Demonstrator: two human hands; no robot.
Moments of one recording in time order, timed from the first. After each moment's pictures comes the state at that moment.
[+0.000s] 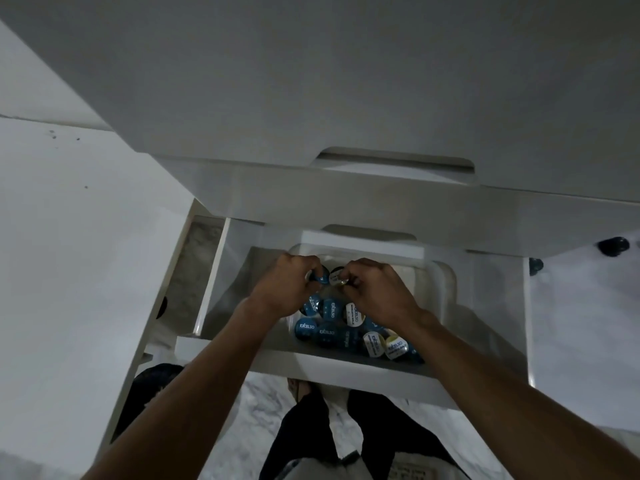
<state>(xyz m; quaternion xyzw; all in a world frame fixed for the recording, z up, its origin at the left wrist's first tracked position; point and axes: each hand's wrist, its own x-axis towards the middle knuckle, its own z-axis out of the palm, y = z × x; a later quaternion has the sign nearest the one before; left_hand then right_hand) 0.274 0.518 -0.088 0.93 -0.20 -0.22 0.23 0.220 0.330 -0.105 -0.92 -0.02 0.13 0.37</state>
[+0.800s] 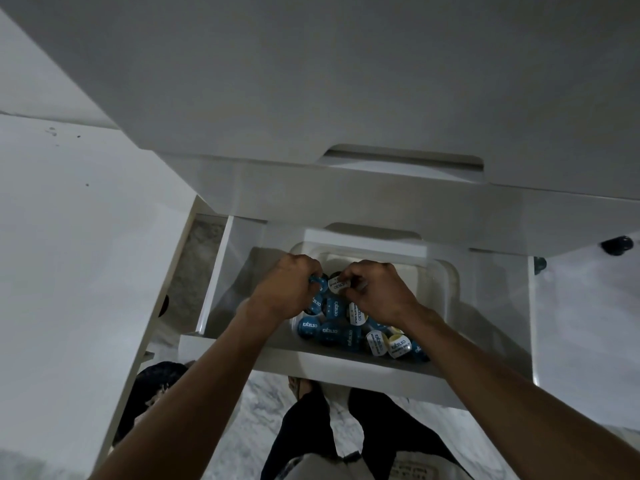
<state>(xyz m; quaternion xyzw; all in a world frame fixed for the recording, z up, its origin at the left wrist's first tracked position) 0.270 0.522 -0.088 0.94 -0.20 -0.21 0.20 0.223 0.331 -0.108 -0.90 0.00 0.17 0.41</state>
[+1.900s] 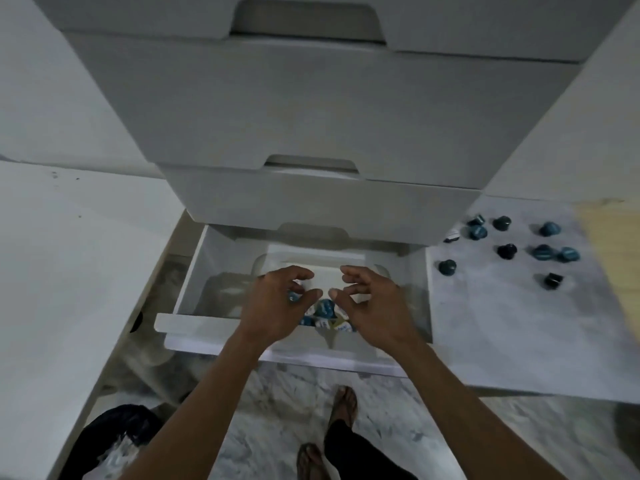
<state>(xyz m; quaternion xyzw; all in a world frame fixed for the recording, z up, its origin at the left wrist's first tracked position) 0.171 0.477 -0.011 0.90 -0.13 -0.08 0.41 0.117 0.298 -0.019 -0.84 0.11 -0.04 0.52</state>
